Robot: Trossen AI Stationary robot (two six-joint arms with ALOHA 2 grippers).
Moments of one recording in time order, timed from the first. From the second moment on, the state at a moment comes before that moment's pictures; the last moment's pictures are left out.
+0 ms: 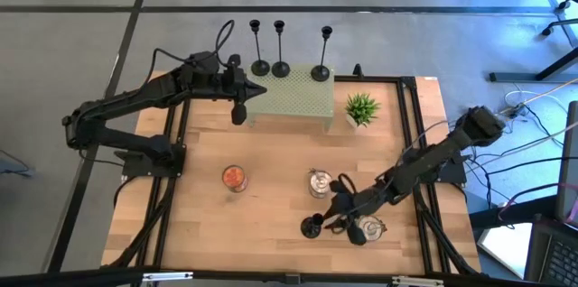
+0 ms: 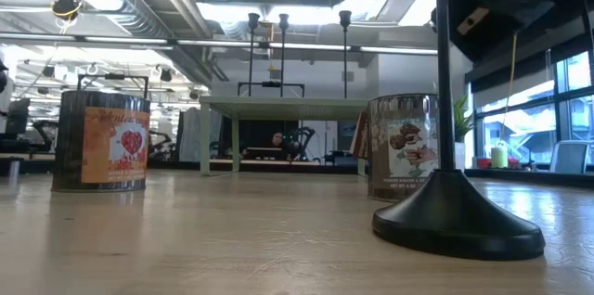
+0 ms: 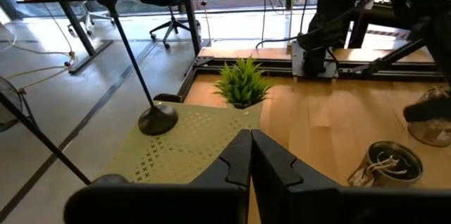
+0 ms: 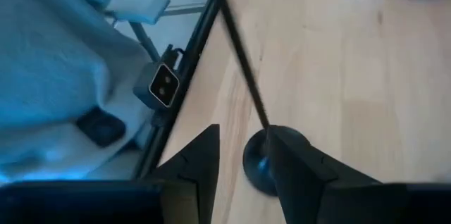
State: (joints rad) left arm 0.40 1.11 1.12 -0.33 0.15 0.14; right arm 0.60 1.49 0.76 0.17 0.08 0.44
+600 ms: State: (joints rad) left arm 0.40 1.11 1.12 -0.29 0.15 0.12; right arm 0.63 1.64 0.76 0.37 0.28 0.38
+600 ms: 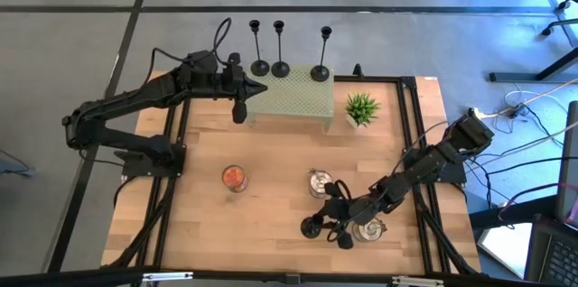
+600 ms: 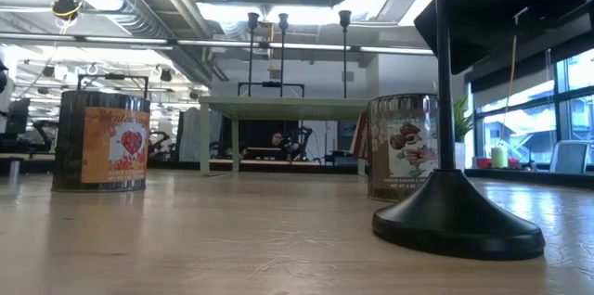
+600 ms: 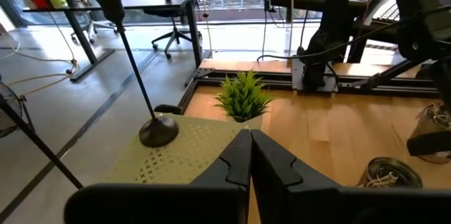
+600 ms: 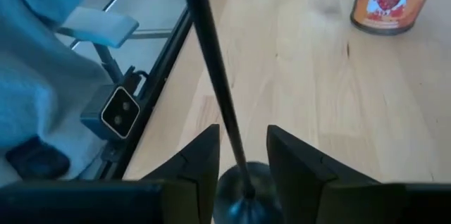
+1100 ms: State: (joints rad) left arm 0.40 1.11 1.12 -0.29 0.15 0.14; right arm 0.61 1.64 0.76 0.37 0.34 0.46
